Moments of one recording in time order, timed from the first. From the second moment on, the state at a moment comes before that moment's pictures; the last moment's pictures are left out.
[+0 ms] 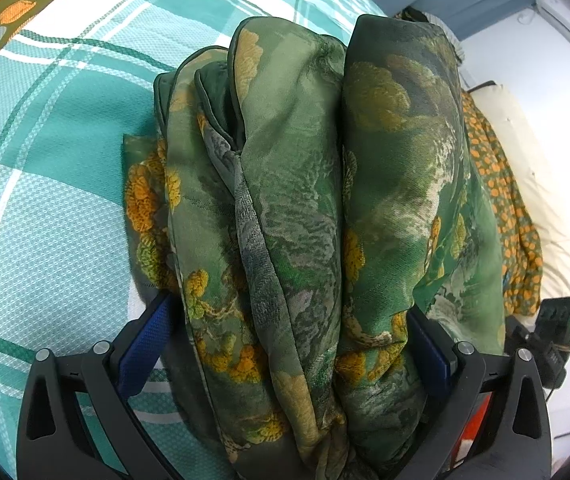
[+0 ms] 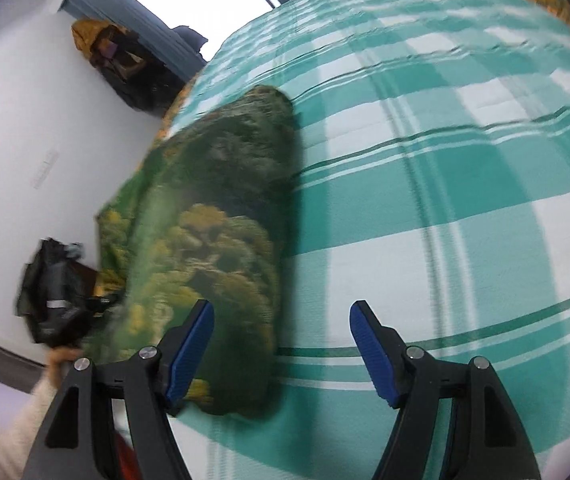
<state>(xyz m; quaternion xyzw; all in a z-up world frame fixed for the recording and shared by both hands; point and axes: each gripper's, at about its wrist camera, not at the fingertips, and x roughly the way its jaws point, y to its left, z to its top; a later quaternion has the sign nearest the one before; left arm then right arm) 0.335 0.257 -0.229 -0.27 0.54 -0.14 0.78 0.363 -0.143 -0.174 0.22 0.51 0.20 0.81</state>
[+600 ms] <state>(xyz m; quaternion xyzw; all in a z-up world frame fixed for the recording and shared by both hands) 0.331 0.262 -0.233 -0.28 0.54 -0.14 0.78 0.367 -0.144 -0.177 0.24 0.51 0.22 0.80</state>
